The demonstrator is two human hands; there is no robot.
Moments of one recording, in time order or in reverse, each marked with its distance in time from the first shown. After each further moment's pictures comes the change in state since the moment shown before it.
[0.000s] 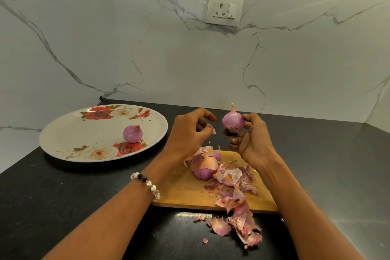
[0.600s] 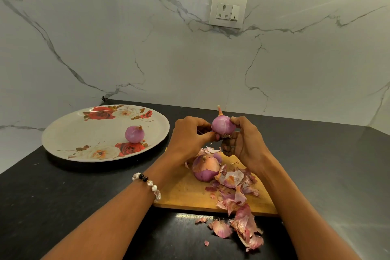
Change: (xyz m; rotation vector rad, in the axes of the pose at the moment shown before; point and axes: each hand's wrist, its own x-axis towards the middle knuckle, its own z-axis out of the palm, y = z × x) left_hand 0.000 -0.001 0.001 0.056 -0.062 -0.119; right_hand -0.002 0.010 0.010 -0.253 -0.125 -0.104
